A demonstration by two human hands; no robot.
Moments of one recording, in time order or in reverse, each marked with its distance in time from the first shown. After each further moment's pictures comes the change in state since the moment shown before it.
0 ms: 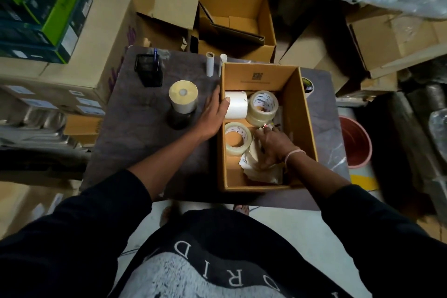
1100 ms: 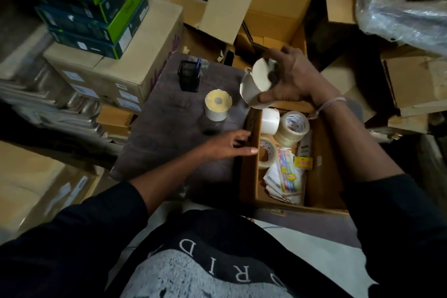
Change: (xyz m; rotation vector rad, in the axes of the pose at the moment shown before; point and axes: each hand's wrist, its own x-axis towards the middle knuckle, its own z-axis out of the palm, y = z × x) left_hand -0.055 -0.039 -0.046 -0.137 -0.378 -0.035; right_hand -0.015 -0.080 -0.218 0.089 0.547 -0.212
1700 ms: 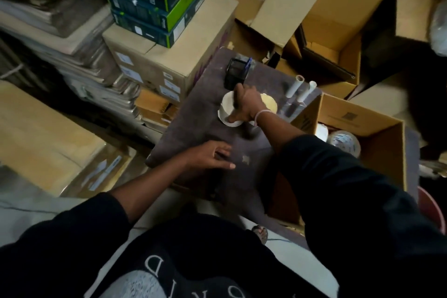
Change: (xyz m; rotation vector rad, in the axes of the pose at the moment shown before) left_hand -0.082 -0.101 -0.086 0.047 0.156 -0.149; right_hand 0.131 -0.128 0.192 0.030 -0.182 -0.103
